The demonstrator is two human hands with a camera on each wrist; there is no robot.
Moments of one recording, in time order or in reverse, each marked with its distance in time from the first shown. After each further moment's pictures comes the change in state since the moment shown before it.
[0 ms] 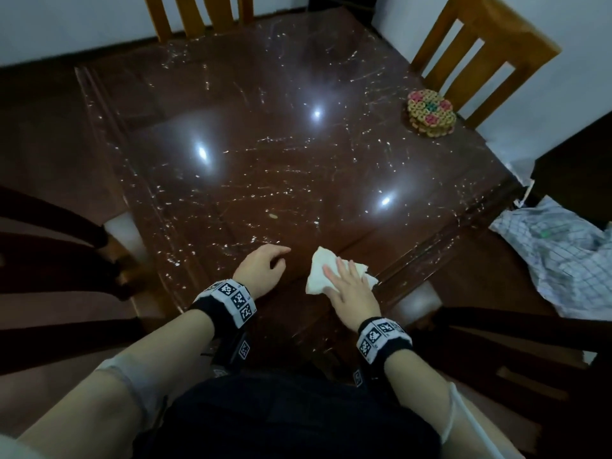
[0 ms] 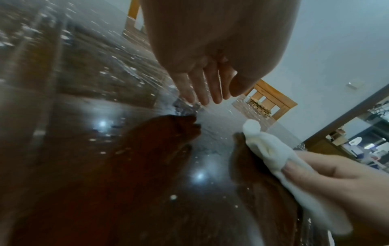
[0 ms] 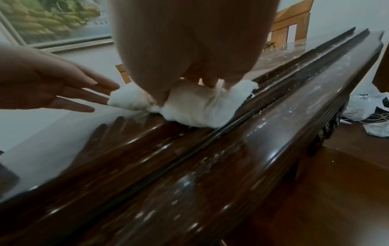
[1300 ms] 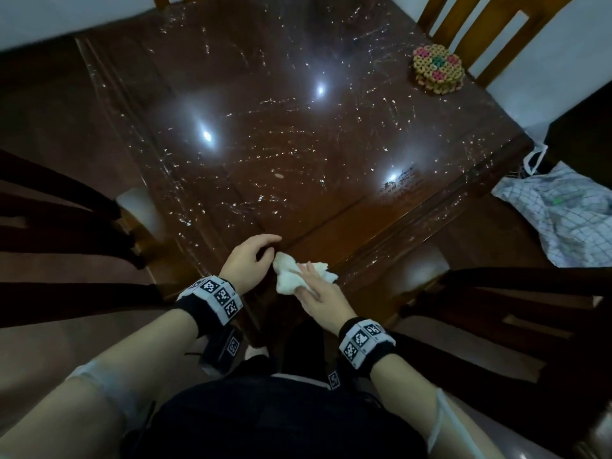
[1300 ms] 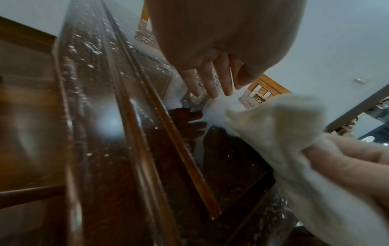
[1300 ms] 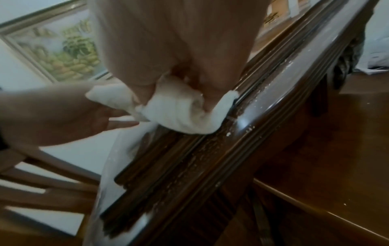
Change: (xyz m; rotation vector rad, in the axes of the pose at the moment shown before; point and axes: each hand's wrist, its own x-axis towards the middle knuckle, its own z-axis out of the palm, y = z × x) left_hand -0.073 -0.037 0.011 -0.140 0.036 0.018; right_hand -0.075 -0.067 0.049 0.709 -0.044 -0.122
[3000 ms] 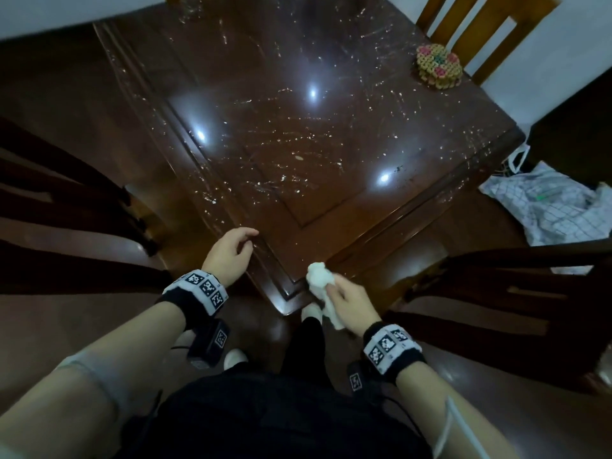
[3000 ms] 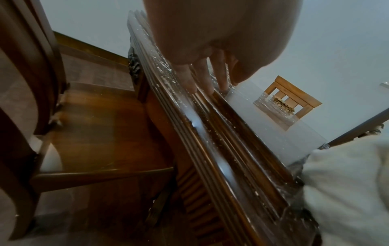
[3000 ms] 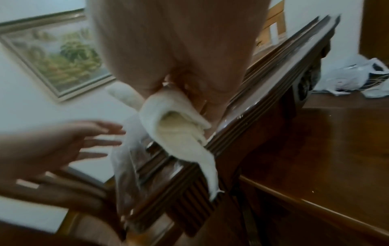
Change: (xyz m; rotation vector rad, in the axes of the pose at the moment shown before) left_hand -0.053 -0.060 -0.047 0.018 0.107 -0.088; right_hand -0.054 -0.009 0.043 -0.015 0.215 0.127
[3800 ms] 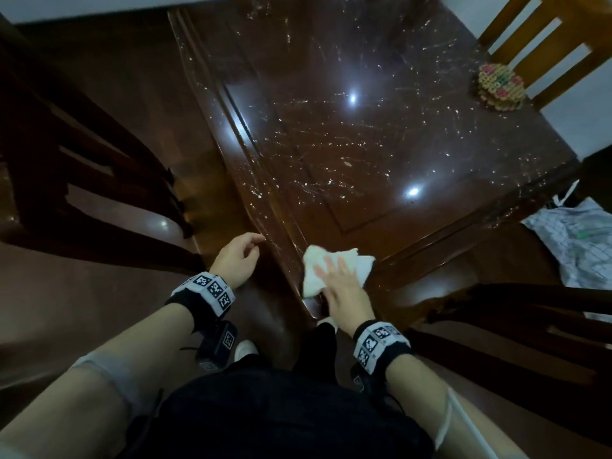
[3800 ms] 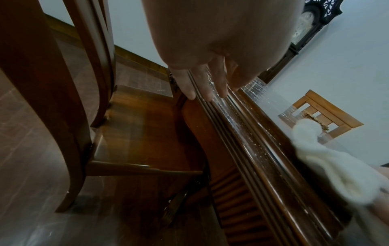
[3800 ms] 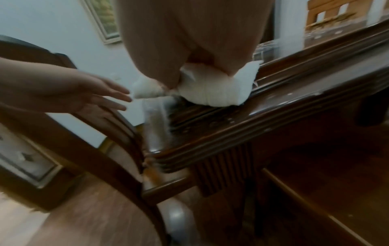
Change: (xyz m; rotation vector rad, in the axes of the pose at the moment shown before) left_hand -0.013 -0.058 -0.031 -0.038 0.040 -0.131; right_hand 0.039 -0.023 0.054 -0.532 -0.157 -0.307
